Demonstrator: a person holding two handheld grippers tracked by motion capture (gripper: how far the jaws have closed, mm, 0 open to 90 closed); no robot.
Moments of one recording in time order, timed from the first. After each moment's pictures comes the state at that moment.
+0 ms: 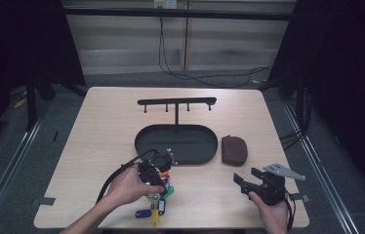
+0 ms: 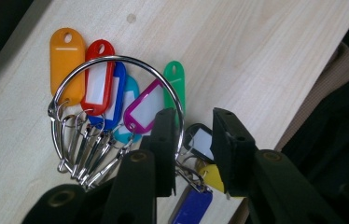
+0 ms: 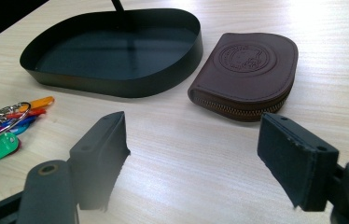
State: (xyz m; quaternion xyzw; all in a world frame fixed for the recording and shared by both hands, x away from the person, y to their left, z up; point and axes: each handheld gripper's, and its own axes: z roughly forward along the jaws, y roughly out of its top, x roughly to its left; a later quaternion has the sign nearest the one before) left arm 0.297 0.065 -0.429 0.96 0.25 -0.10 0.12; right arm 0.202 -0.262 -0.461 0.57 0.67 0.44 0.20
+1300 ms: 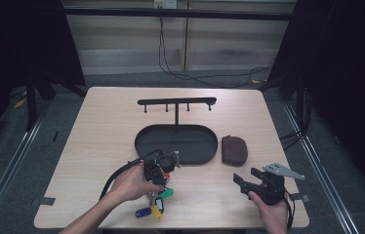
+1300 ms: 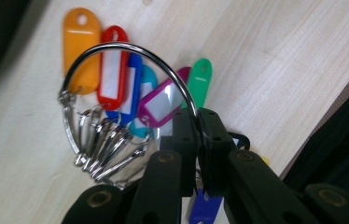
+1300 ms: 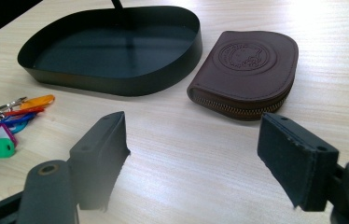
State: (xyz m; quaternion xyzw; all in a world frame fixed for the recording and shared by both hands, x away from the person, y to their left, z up) left arm 0.303 0.055 -0.433 0.97 0.24 -0.08 0.06; right arm 0.204 -0.262 -0.461 0.57 0.67 0.43 0.20
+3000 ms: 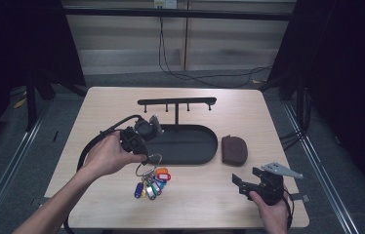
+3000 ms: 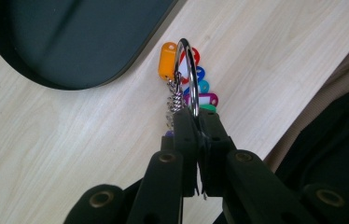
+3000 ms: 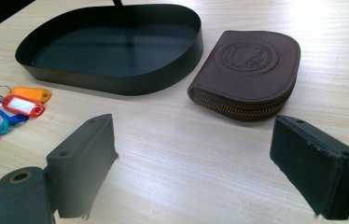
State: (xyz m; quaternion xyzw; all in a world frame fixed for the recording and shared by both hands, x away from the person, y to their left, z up) left arm 0.328 0.094 -0.327 0.96 0.27 -0.03 0.10; right arm 0.206 -0.260 -0.461 0.56 0.68 0.43 0.20
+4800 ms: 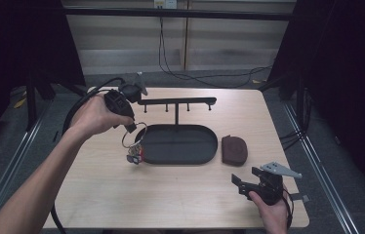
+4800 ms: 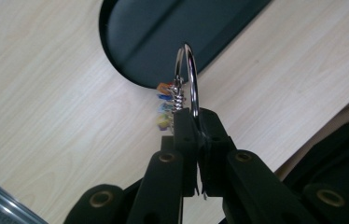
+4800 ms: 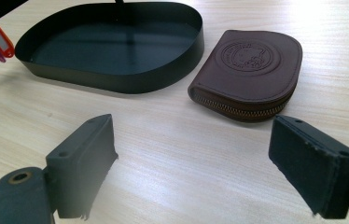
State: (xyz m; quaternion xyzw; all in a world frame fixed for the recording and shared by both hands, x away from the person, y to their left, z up) left arm 0.397 0.120 -0.272 0.94 0.34 -0.01 0.08; right arm 0.207 -0.259 -0.462 0.56 0.68 0.43 0.20
